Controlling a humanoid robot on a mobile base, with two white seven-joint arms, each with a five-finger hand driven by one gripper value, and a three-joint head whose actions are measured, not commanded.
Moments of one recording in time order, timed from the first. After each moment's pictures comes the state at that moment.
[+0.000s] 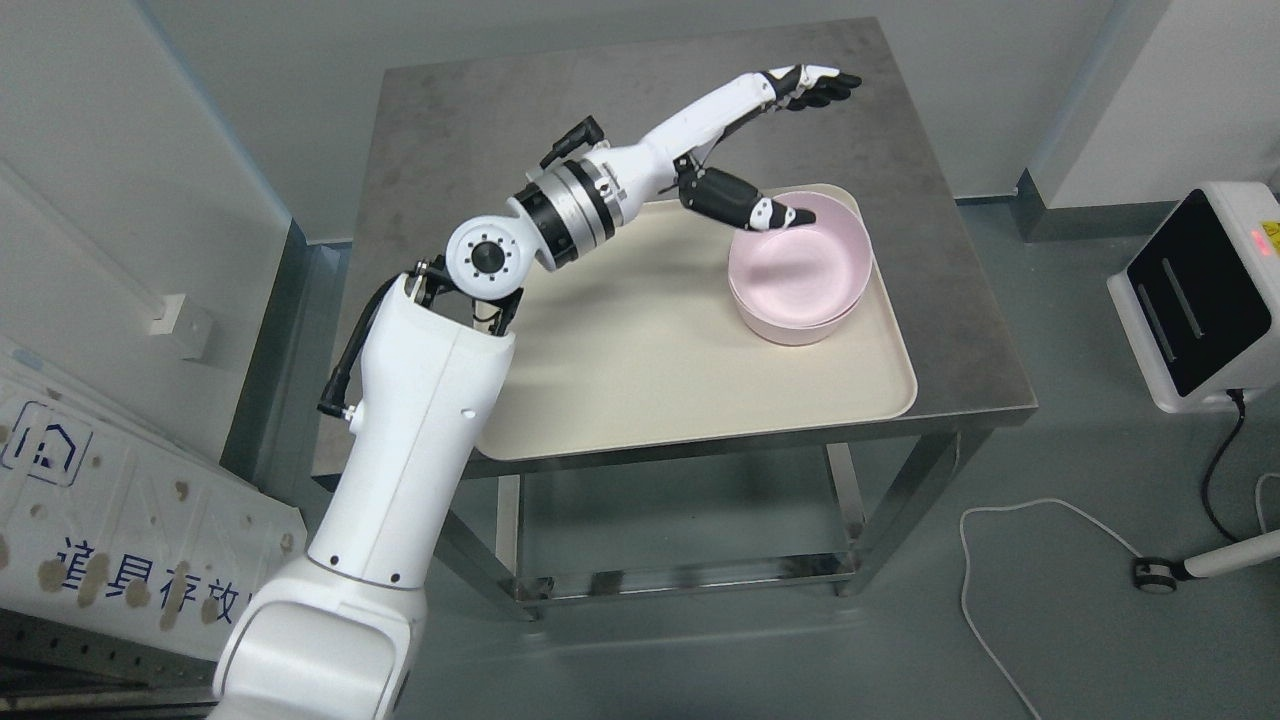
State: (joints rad) left arm -0.84 0.00 -0.33 -1.24 -0.11 -0.21 -0.72; right arm 0.04 0.00 0.00 -0.04 0.00 -0.18 0.00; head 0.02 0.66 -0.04
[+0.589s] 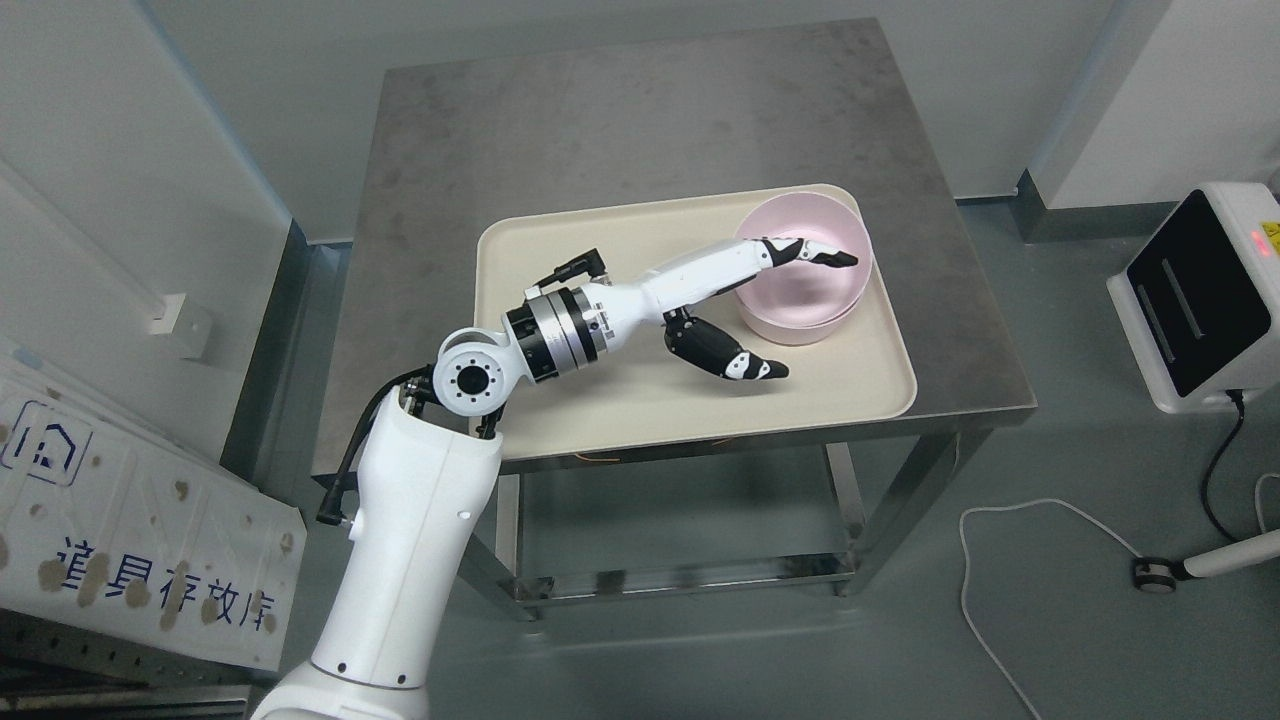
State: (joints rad) left arm -0.66 0.00 -0.28 -1.36 -0.36 -0.39 -0.81; right arm 0.04 0.00 0.00 -0.04 0.00 -0.18 0.00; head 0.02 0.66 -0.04
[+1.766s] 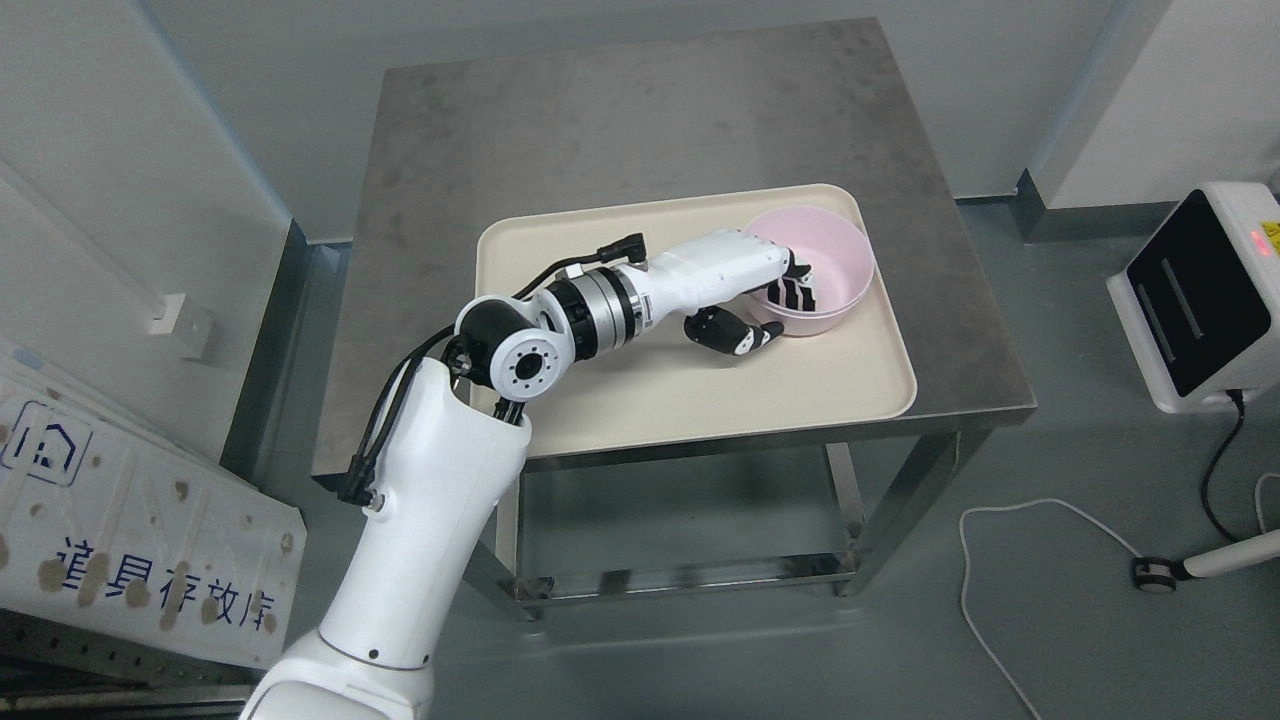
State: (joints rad) left arm -0.72 0.00 -0.37 -1.40 -0.71 -0.33 -0.78; right arm 0.04 0.00 0.00 -0.04 0.00 -0.18 0.00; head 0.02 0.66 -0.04
